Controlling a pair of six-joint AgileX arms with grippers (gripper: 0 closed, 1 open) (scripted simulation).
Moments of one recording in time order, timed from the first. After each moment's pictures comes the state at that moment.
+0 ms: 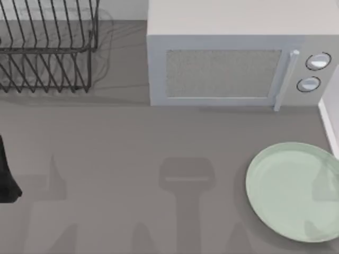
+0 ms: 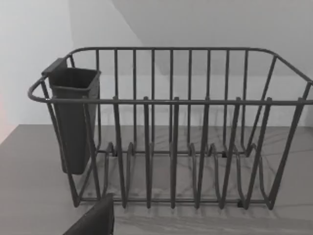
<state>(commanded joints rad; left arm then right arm) 0.00 0.00 0.00 0.00 0.00 0.00 0.01 0.01 0.01 -0.01 0.00 0.01</state>
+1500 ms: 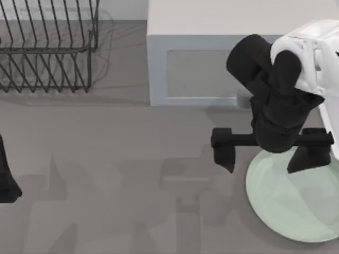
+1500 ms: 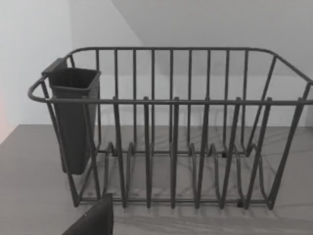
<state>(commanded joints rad) 0.00 0.00 0.00 0.00 0.00 0.00 0.60 1.81 1.32 -1.06 0.00 0.61</state>
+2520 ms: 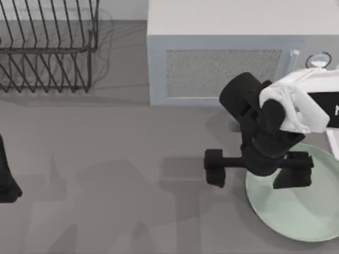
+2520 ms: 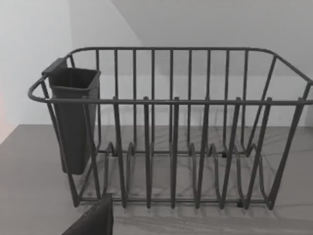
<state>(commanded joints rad) 0.00 0.00 0.00 0.00 0.00 0.00 0.60 1.99 1.14 -0.71 0.00 0.62</state>
